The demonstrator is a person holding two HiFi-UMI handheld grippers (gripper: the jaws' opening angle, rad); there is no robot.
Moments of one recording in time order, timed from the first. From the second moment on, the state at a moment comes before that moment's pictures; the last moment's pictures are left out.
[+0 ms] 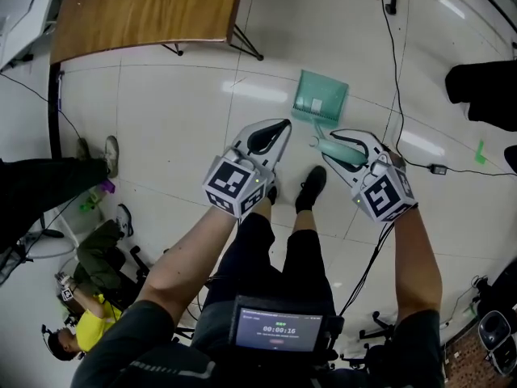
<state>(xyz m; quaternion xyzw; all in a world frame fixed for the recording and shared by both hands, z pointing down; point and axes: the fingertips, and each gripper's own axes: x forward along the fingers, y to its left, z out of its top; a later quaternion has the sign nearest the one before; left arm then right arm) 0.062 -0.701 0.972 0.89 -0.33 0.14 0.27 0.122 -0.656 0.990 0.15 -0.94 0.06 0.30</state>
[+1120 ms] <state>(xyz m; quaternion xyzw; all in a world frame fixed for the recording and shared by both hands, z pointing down) 0.073 -0.621 0.643 0.93 -0.29 0.09 0.21 0.152 -0.589 0.640 0.31 -0.92 0.07 0.23</state>
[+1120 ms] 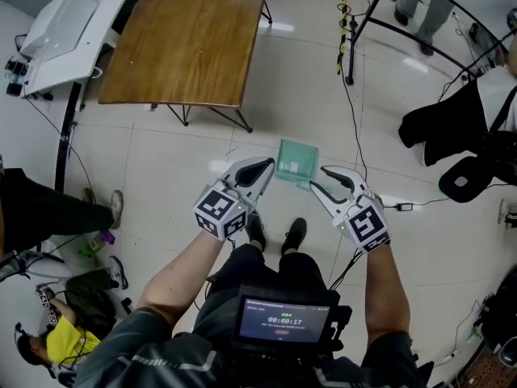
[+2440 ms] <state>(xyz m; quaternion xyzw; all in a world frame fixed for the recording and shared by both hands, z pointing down) 0.035 -0.486 0.249 0.95 -0.30 -0.05 0.09 0.157 -0.469 0.223 0.44 -0.90 -0.01 0.03</state>
